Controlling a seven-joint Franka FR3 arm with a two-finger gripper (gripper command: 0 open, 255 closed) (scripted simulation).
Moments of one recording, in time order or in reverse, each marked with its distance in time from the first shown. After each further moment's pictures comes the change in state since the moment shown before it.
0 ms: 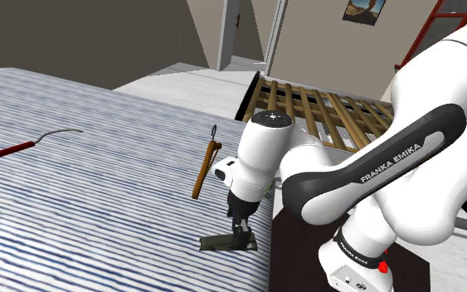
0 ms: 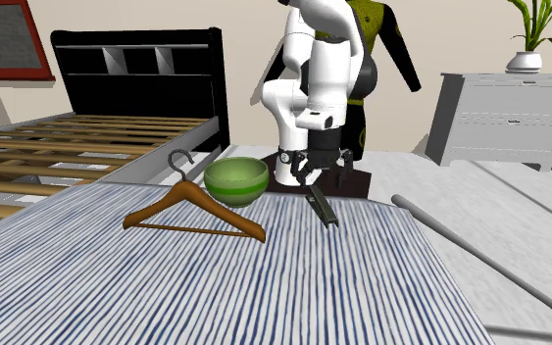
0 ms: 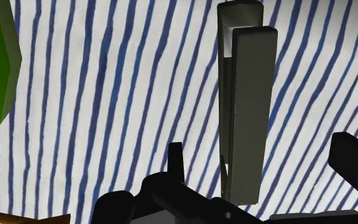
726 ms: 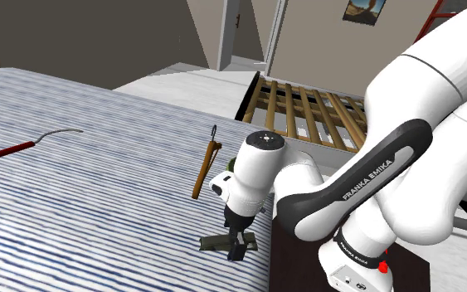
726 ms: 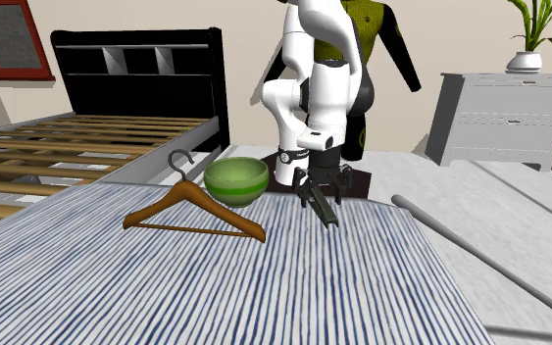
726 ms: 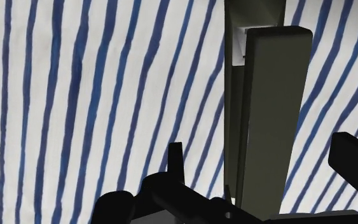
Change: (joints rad) arm -0.023 0.137 0.033 -0.021 -0.040 0.158 0.029
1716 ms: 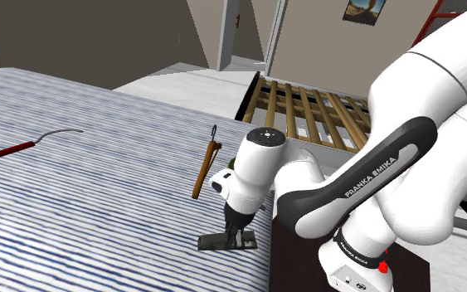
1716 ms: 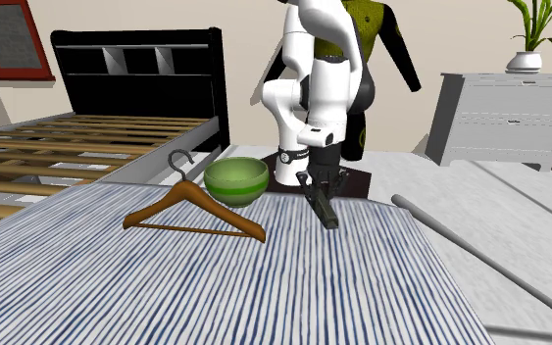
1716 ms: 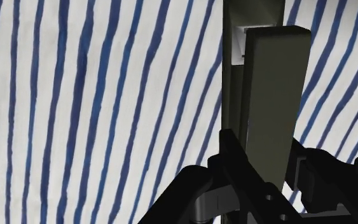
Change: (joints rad) arm 0.004 -0.021 -0.005 0.005 0.007 -0.018 -0.006
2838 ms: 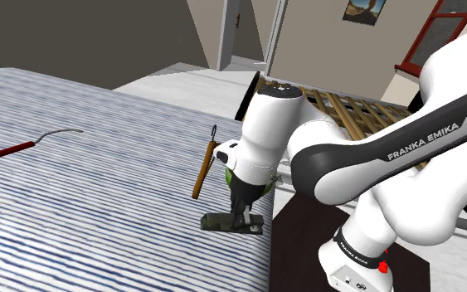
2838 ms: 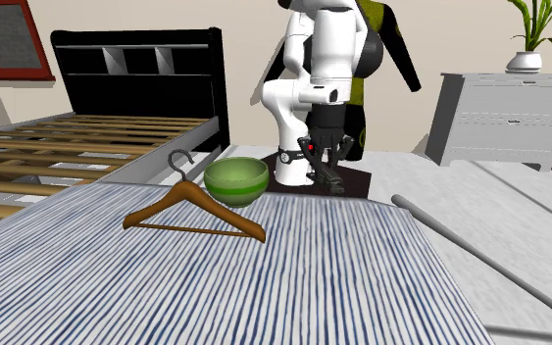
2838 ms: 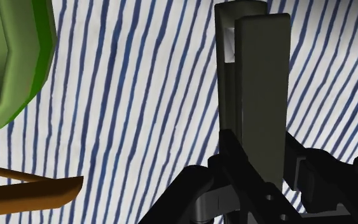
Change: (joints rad) arm 0.037 -0.236 -0.054 0.075 0.043 -0.314 -0.040
